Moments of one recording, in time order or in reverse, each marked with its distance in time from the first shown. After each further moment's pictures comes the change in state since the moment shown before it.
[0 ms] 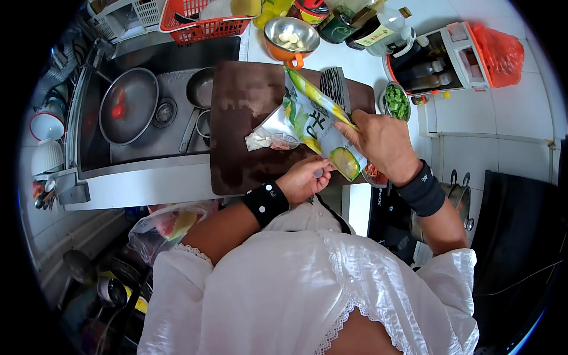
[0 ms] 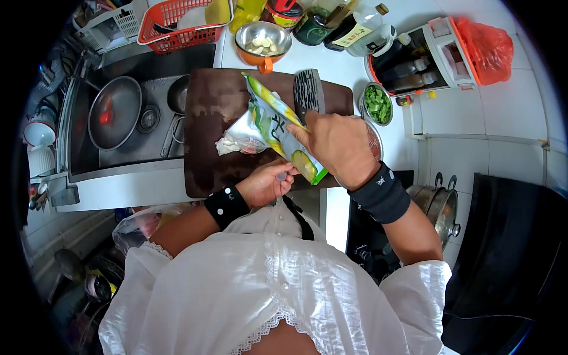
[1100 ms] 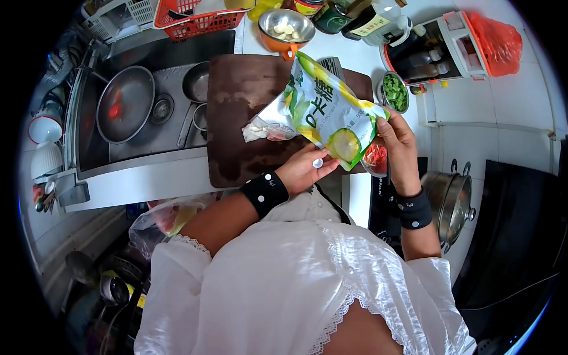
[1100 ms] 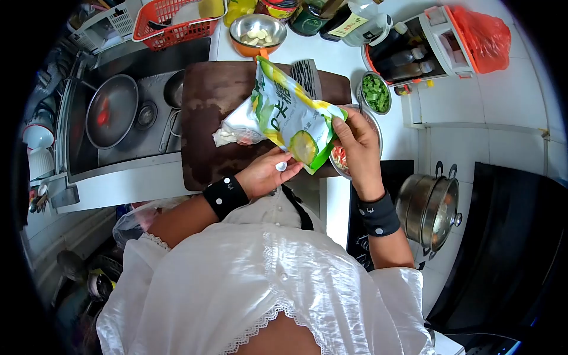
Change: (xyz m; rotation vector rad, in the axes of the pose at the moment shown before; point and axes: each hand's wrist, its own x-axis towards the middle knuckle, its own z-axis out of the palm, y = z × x) left_hand -0.006 -0.002 0.017 0.071 0.008 0.093; right_hand -0.053 0.011 0.029 1.503 0.285 0.577
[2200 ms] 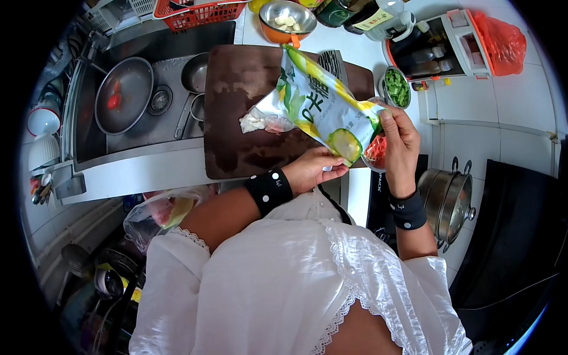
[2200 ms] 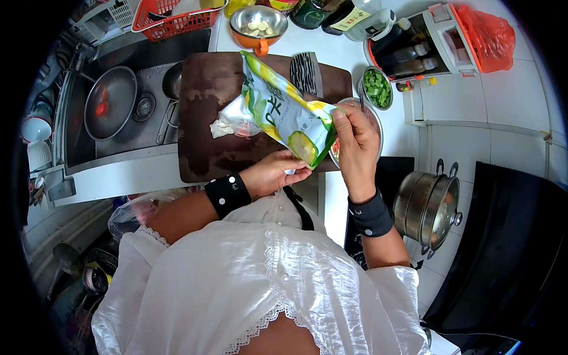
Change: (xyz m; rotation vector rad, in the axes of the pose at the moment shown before) left_hand 0.002 -0.017 0.010 0.224 -0.046 -0.086; right_hand -0.007 0.005 0.007 -0.245 0.121 -0.242
